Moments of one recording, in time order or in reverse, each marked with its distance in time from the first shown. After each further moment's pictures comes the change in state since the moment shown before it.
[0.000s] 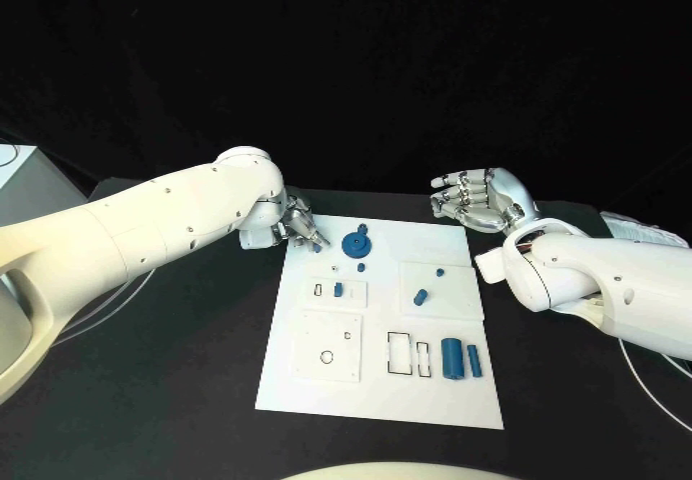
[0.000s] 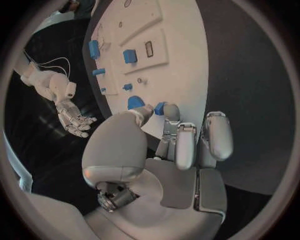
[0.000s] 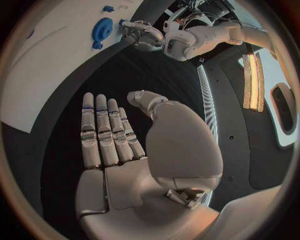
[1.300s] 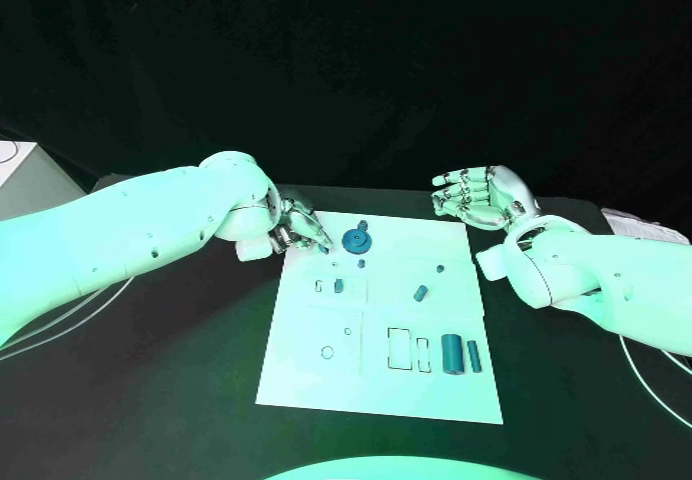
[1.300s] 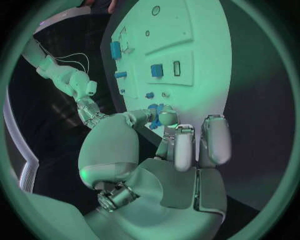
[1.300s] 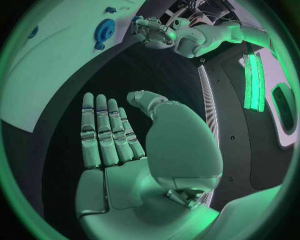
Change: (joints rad) left arm -0.001 -0.143 -0.004 0.246 0.139 -0.101 -0.003; left_hand -0.143 0.001 0.342 -0.133 0.154 -0.040 -0.013 0.176 0.166 0.089 -0.032 0.105 0.050 0.003 -0.025 0.041 0.000 0.000 0.019 -0.027 0.023 0.019; right arm -0.006 0.000 -0.001 -0.011 -0.003 0.009 -0.006; right_hand 0.000 0.000 0.003 -0.003 0.012 0.000 0.000 0.000 -0.001 0.000 0.000 -0.003 0.000 0.000 0.000 -0.004 -0.003 0.000 0.000 0.000 0.000 -0.006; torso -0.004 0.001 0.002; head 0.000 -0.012
